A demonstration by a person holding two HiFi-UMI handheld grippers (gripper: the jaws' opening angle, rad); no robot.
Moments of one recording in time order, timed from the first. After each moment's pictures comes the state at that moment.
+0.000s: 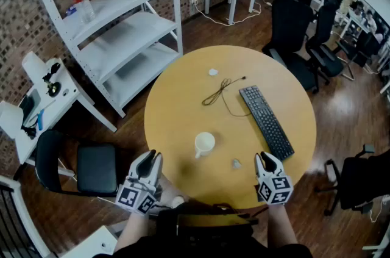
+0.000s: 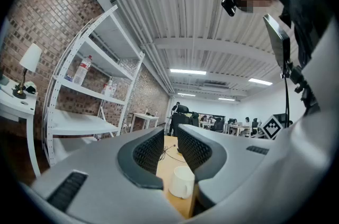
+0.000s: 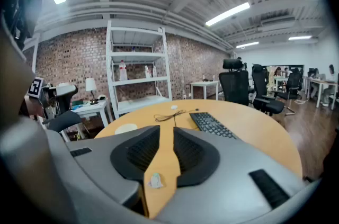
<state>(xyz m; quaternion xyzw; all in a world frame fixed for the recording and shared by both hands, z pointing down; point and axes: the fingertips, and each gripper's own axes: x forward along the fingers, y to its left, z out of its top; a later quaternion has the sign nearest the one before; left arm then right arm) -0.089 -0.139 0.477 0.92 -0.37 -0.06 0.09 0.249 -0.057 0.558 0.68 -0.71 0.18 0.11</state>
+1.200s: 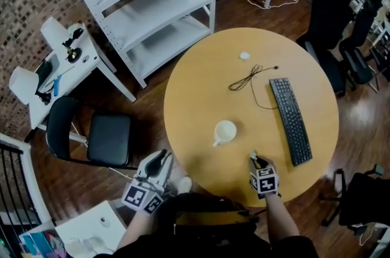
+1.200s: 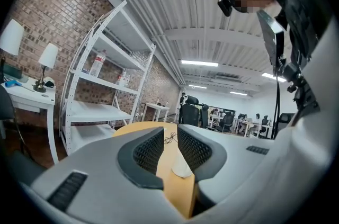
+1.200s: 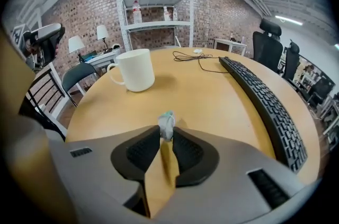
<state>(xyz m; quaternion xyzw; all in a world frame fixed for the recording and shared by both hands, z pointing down) -0.111 -0.111 0.504 0.90 -0.42 -0.02 0.14 0.201 -0.073 0.719 0.55 -0.71 0.28 0.35</state>
